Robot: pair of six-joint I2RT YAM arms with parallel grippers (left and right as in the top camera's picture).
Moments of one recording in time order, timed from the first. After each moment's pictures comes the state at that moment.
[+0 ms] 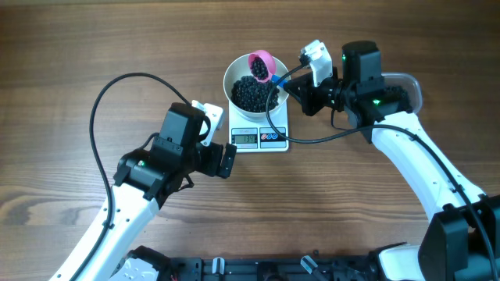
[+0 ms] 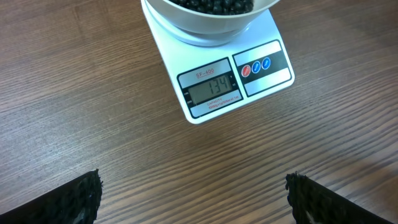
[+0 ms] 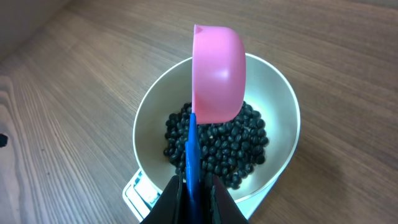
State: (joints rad) left arm -0.43 1.15 0.91 -0.75 0.08 -0.09; right arm 0.26 1.57 1.10 -0.26 -0.57 -0.10
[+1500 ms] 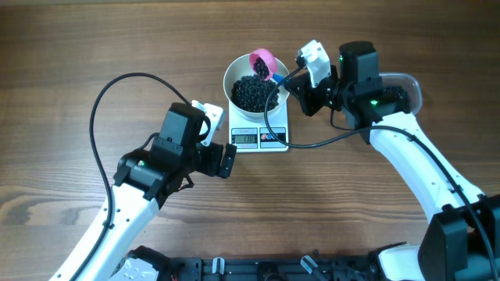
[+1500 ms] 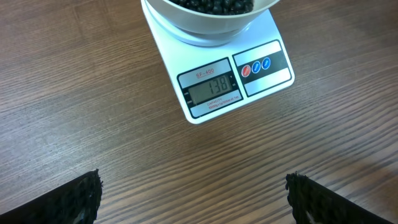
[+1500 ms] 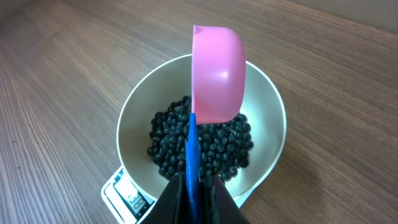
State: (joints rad) left arm -0.43 1.15 0.91 -0.75 0.08 -0.09; right arm 0.27 1.57 1.10 -0.25 -0.50 -0.18
